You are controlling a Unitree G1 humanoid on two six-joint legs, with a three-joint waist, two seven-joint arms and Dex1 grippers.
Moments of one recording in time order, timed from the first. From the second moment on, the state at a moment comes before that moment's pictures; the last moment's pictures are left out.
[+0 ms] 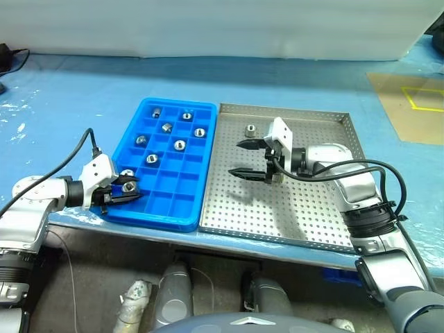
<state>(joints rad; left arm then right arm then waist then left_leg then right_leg) -0.21 0.87 0.09 0.12 -0.27 0.15 -1.23 -0.62 -0.48 0.17 -0.06 0.35 0.53 1.07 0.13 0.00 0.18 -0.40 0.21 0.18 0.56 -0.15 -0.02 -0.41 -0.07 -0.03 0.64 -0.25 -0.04</state>
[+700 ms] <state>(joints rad) -0.20 0.87 0.08 0.12 -0.26 0.11 -1.25 -0.60 -0.47 0.22 -0.09 0.34 0.55 1.06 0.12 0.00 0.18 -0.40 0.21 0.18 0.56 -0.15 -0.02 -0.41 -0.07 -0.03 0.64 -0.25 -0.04</state>
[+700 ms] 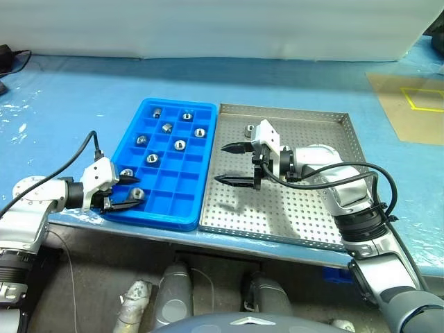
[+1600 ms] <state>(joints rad) -0.64 0.57 0.08 0.23 -0.42 0.35 -1.05 -0.82 -0.31 0.15 0.60 0.14 0.19 0.76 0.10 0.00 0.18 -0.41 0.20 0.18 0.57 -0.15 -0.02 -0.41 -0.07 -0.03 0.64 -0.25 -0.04</state>
